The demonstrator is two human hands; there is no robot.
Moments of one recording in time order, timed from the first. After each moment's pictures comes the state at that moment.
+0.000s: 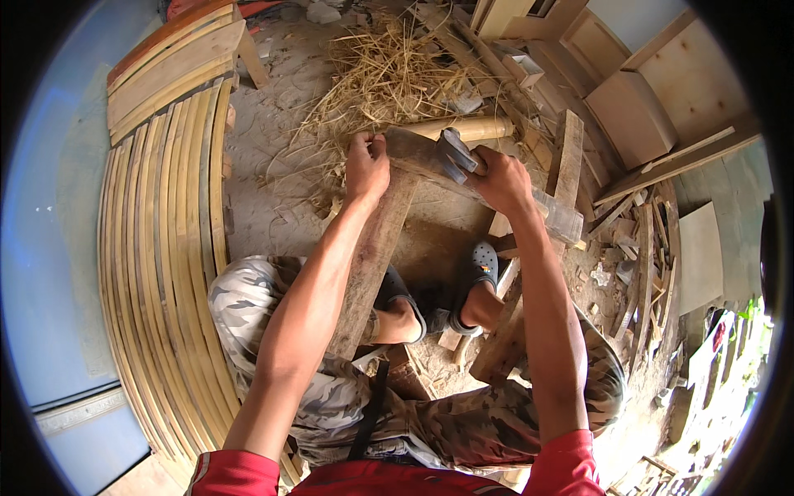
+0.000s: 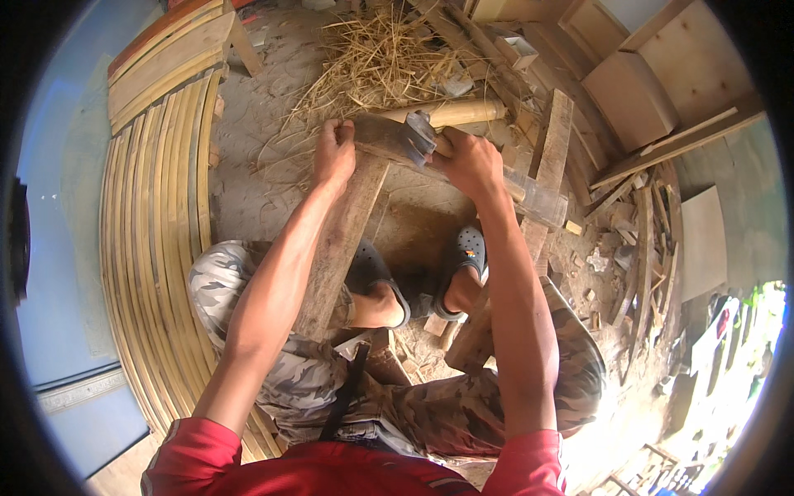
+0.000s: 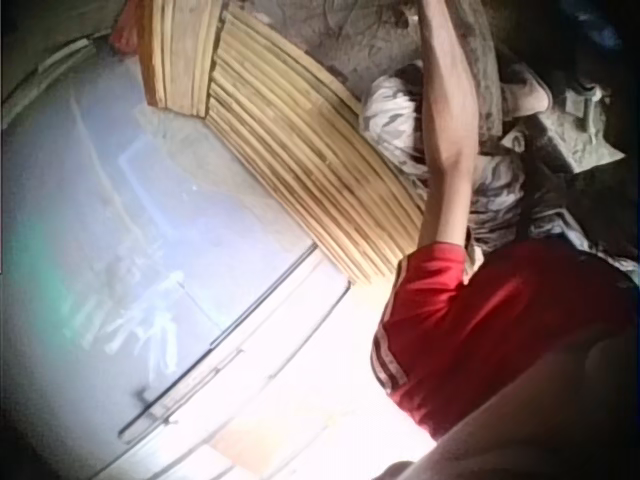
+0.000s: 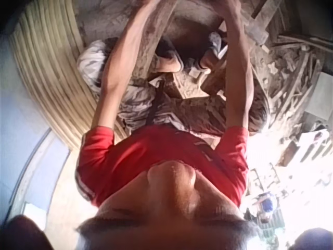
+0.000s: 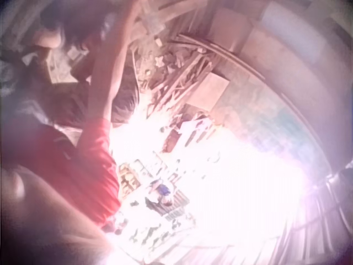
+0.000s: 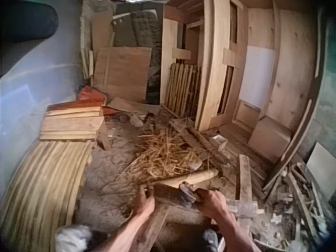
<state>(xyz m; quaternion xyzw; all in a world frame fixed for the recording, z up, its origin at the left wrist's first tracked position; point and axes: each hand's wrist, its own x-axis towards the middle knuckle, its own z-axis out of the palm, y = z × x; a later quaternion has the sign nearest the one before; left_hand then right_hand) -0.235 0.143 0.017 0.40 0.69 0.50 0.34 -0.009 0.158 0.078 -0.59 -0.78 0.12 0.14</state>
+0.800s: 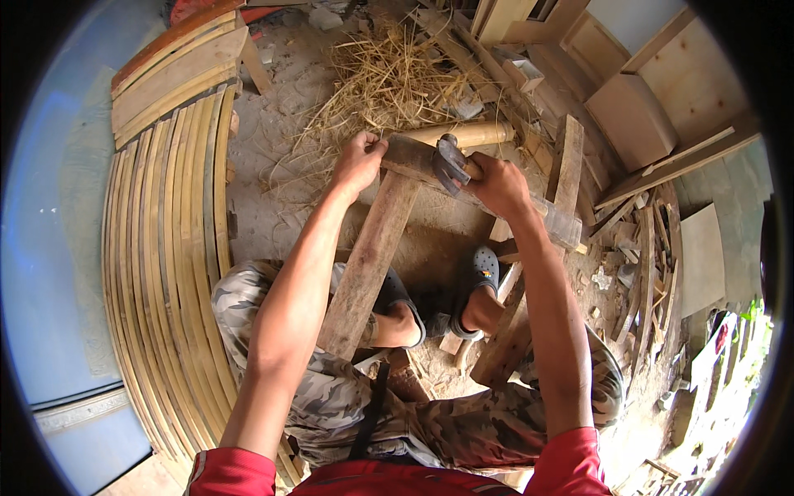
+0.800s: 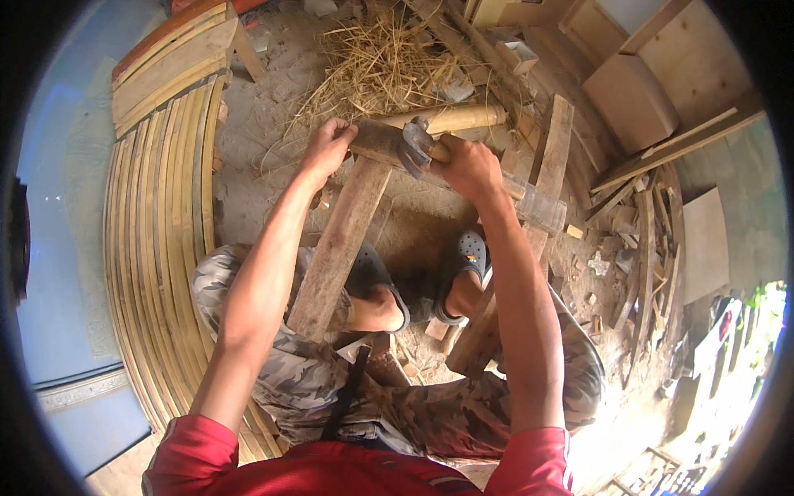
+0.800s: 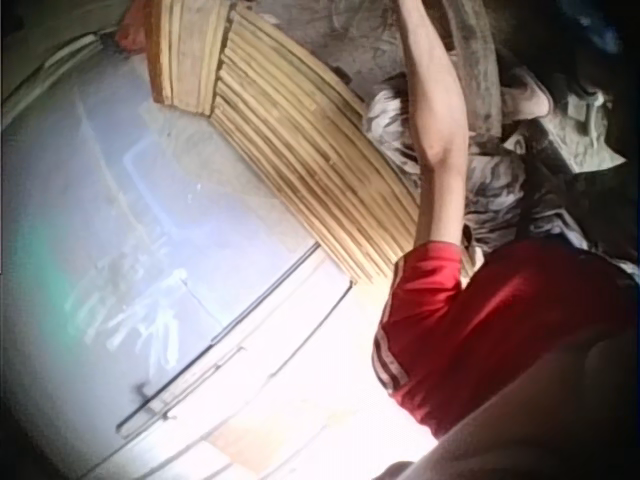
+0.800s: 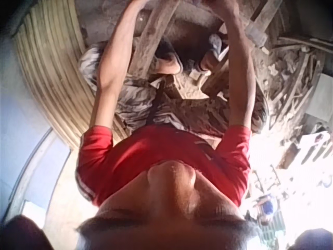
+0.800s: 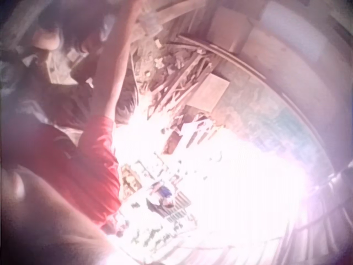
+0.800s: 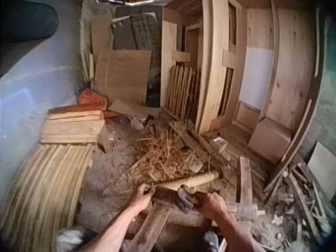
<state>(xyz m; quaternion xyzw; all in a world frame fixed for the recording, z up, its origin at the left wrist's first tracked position) -0.272 0.161 0.024 0.47 0.68 0.40 0.39 -0.006 0.168 0.073 -0.58 -0.79 0.13 0.12</state>
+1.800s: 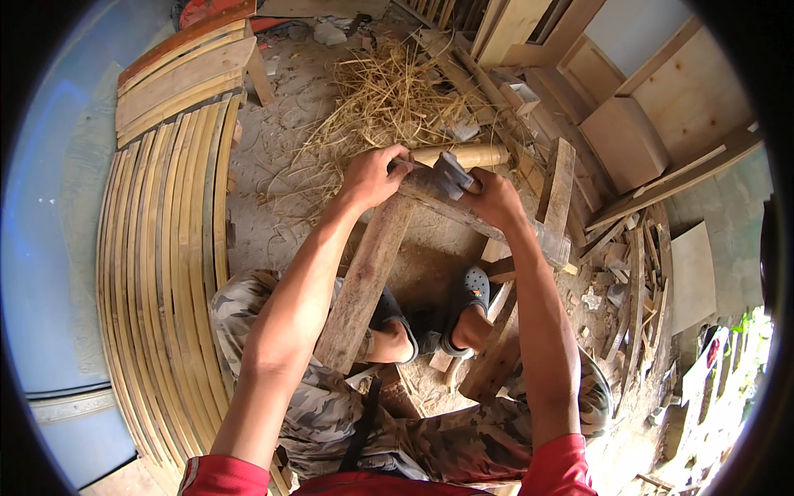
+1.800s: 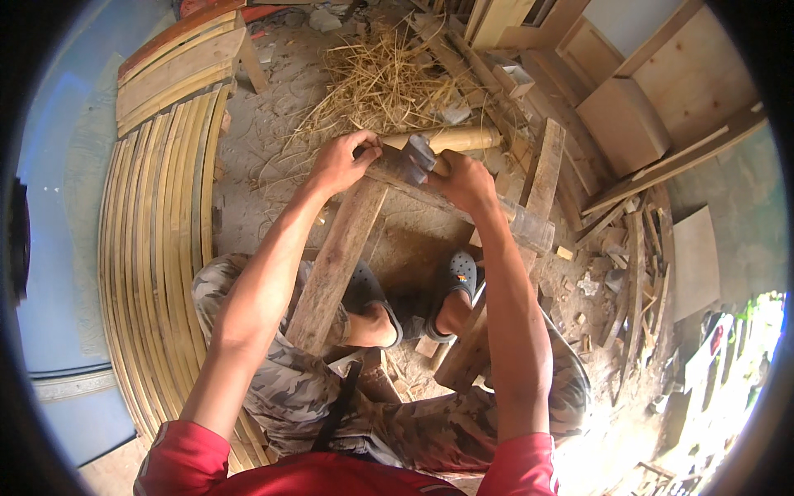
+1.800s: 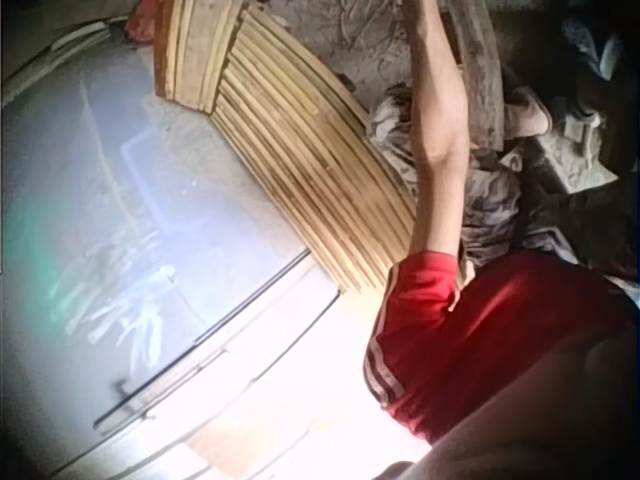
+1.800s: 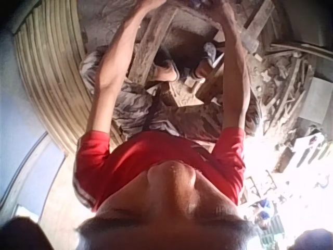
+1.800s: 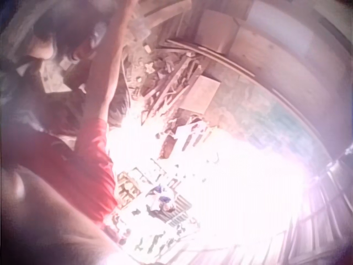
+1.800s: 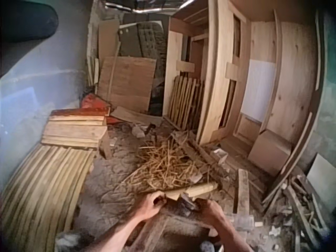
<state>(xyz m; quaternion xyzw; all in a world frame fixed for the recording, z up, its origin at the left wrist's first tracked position) -0.256 0.163 0.053 0.69 0.61 0.31 0.22 -0.007 0.178 0.078 -0.59 -0.77 0.18 0.15</state>
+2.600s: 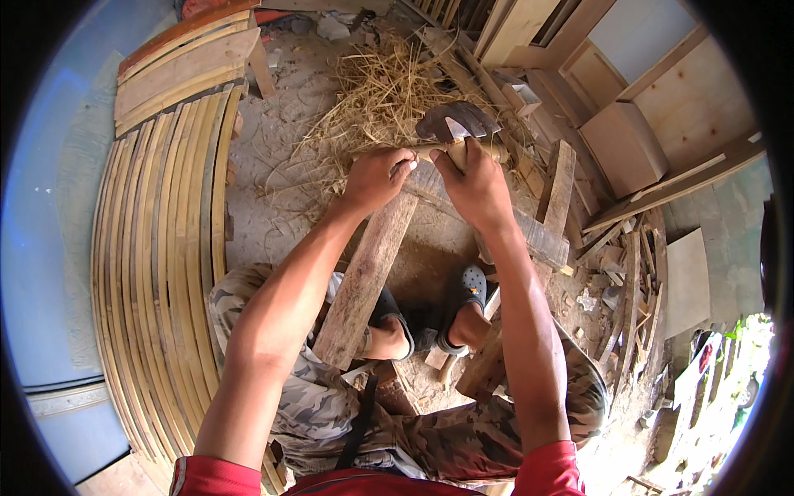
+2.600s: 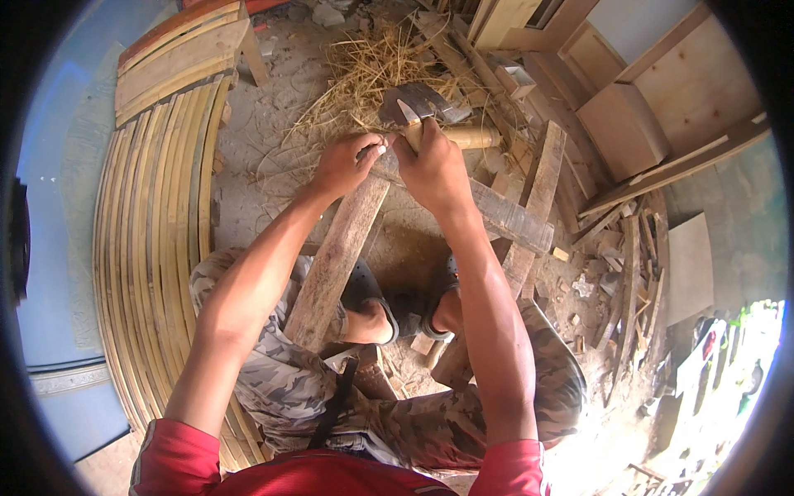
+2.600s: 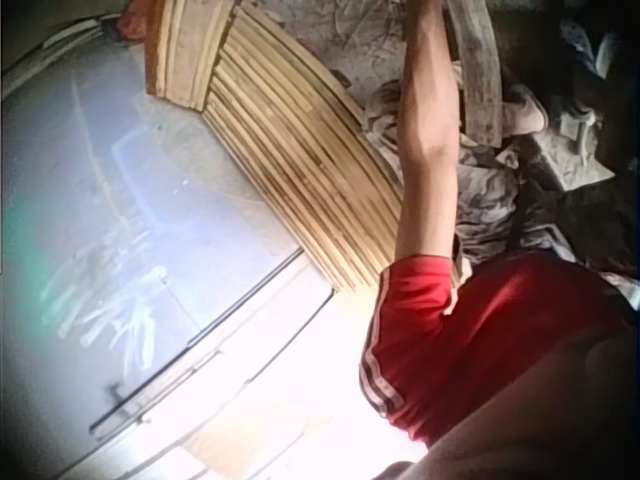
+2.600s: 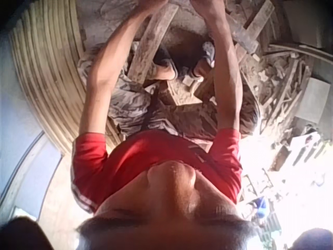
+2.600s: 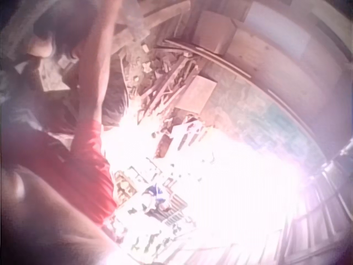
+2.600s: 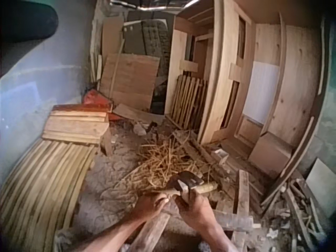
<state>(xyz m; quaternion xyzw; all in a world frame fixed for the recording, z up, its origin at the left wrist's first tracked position) -0.257 0.158 0.037 0.74 0.52 0.41 0.13 -0.078 0.135 0.152 -0.58 -0.74 0.24 0.26</state>
